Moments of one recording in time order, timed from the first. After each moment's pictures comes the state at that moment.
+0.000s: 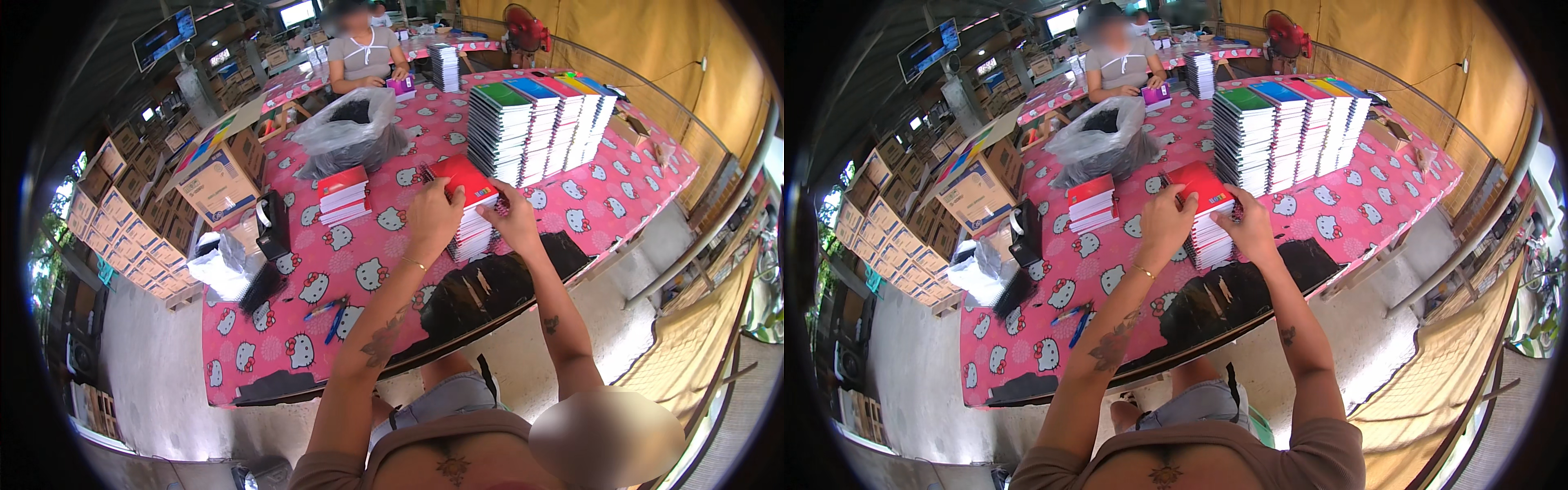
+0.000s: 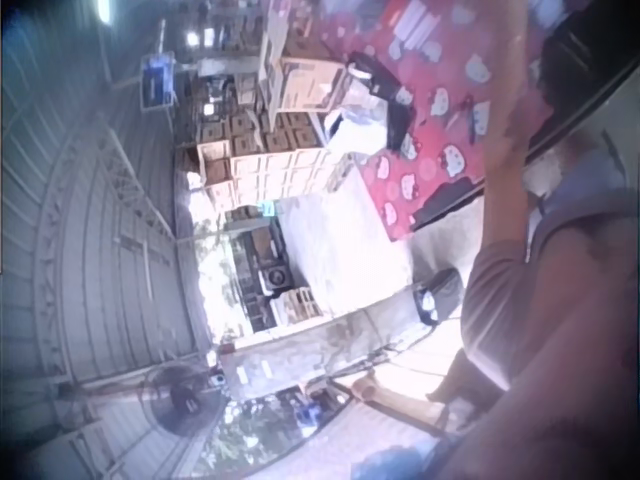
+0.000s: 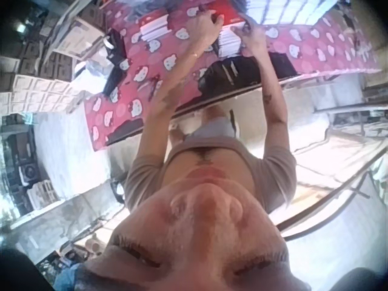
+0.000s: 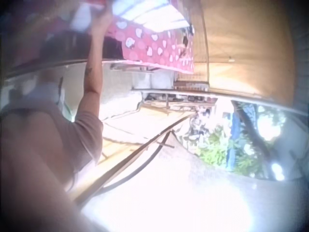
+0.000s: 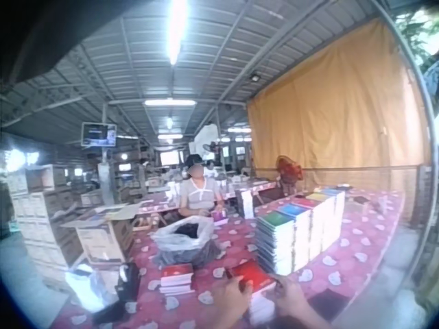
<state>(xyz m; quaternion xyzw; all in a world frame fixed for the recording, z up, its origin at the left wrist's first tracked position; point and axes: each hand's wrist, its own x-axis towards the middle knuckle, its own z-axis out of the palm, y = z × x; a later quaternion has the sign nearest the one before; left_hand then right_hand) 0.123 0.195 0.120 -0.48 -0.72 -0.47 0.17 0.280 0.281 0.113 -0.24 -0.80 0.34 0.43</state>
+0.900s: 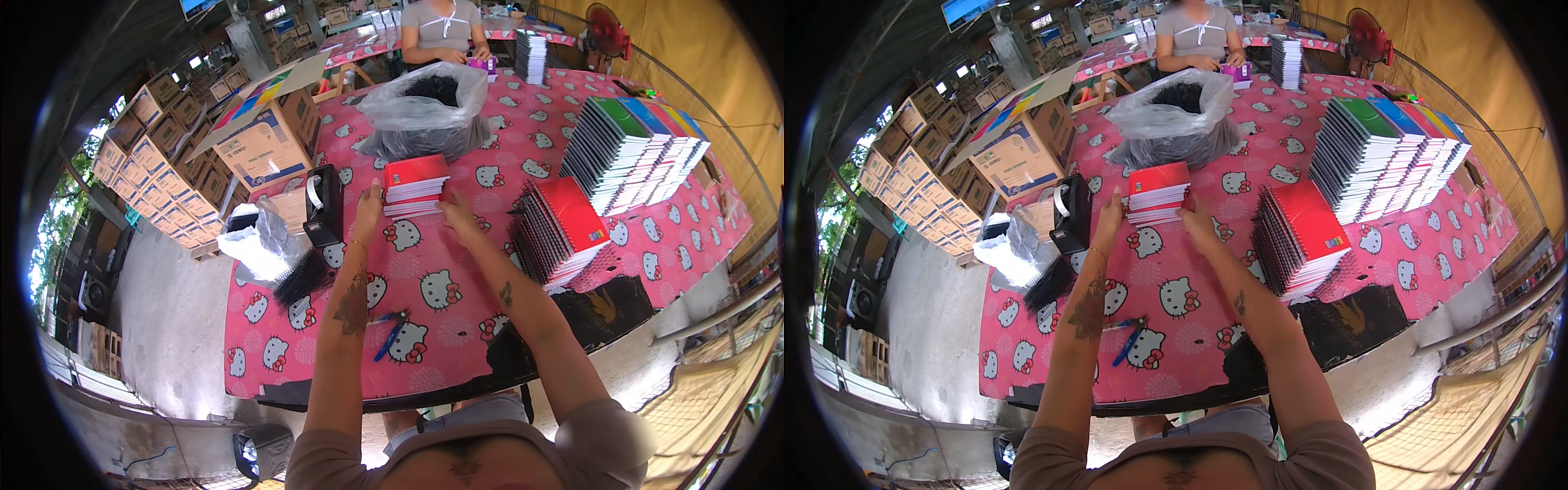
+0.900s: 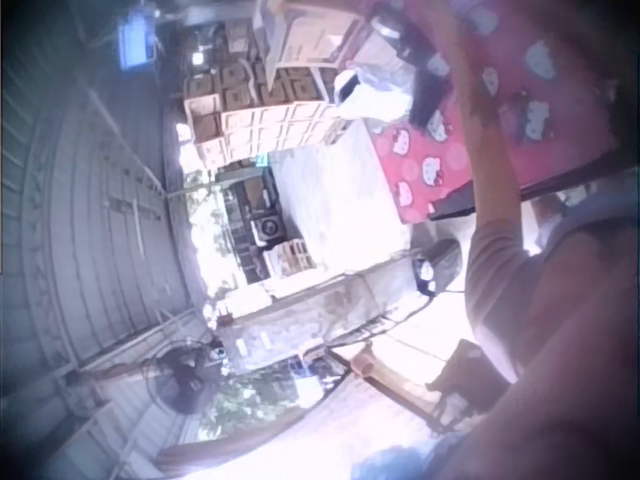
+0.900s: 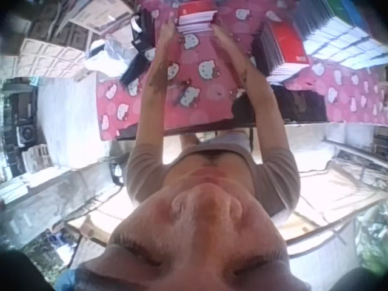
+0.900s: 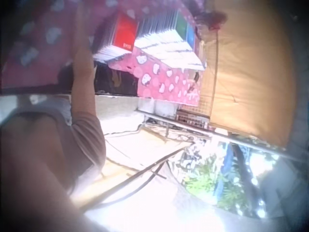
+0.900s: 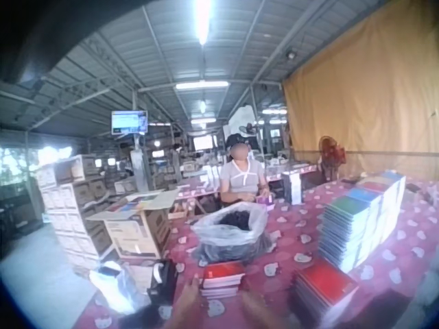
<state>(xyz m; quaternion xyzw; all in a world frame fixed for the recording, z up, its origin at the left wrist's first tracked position) -0.238 0.103 -0.021 -0.19 -0.77 -0.59 -0.14 -0.043 0.250 -0.009 -0.29 -0.62 0.70 0.22</state>
